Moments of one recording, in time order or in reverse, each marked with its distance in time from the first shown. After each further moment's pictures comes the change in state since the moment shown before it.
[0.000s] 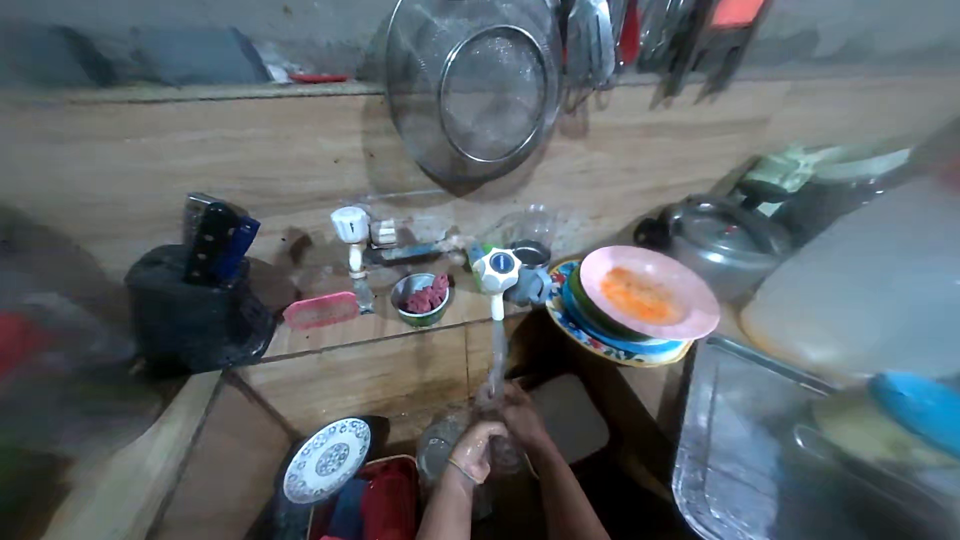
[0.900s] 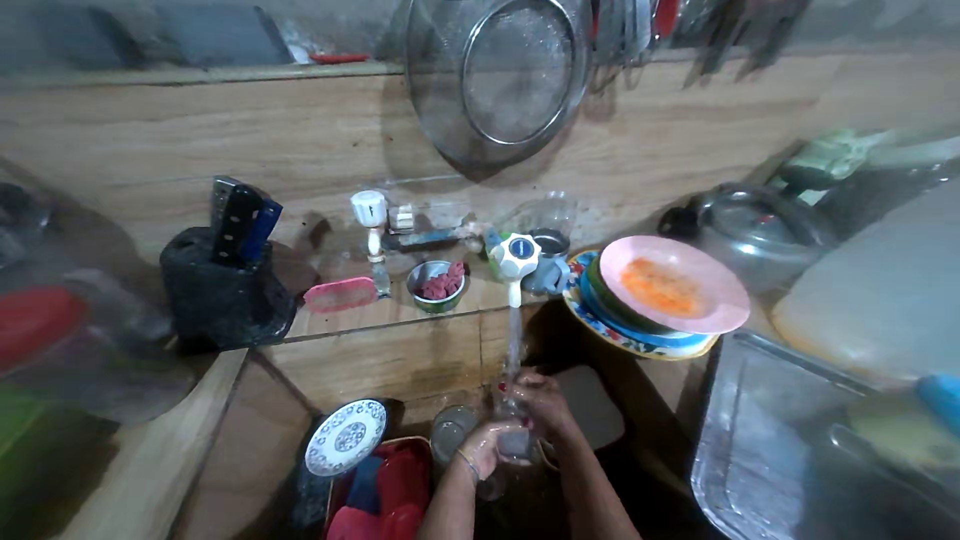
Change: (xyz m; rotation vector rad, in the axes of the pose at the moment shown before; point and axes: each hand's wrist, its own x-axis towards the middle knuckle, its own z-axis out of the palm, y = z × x) left_hand -0.007 -0.008 -0.014 0.168 -0.064 0.020; right_hand 0.000 -0.001 -0.011 0.316 -0.057 -0.194
